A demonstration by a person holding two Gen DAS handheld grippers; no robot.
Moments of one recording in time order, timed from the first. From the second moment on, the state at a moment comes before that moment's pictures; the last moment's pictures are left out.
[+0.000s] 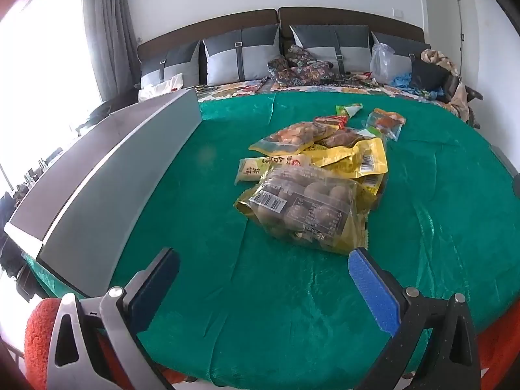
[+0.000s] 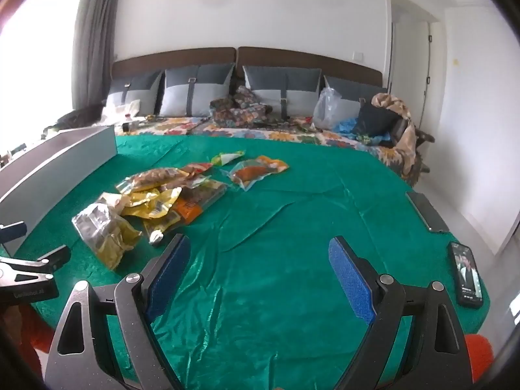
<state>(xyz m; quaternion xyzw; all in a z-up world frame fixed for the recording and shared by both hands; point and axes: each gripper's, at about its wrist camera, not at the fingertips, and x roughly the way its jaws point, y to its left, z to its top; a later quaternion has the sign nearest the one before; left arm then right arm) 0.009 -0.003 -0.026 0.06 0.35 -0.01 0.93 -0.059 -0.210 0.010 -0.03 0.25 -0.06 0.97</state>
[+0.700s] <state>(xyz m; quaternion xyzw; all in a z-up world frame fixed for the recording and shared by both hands) 0.020 0.014 -0.036 0.03 0.38 0.01 0.92 -0.054 -0.208 -0.005 -0.04 0.26 -0.05 0.96</state>
